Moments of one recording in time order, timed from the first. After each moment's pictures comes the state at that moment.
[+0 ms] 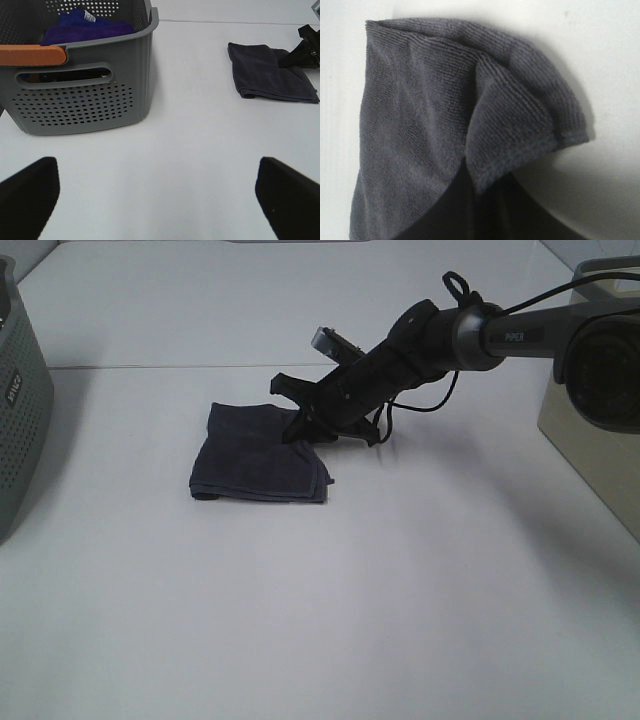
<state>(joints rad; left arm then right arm) 0.05 -0.01 -0.51 -0.07 1.05 -0.01 0.37 2.61 -1.96 0.87 0.67 -0.26</state>
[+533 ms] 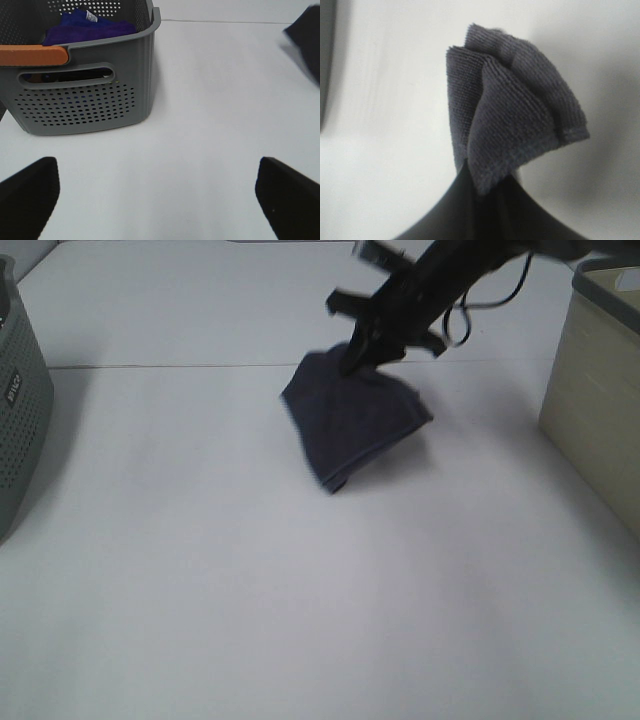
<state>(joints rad) 0.05 -0.01 -0.51 -0.06 1.05 -0.01 0.21 2.35 -2.17 0.63 1.11 -0.23</state>
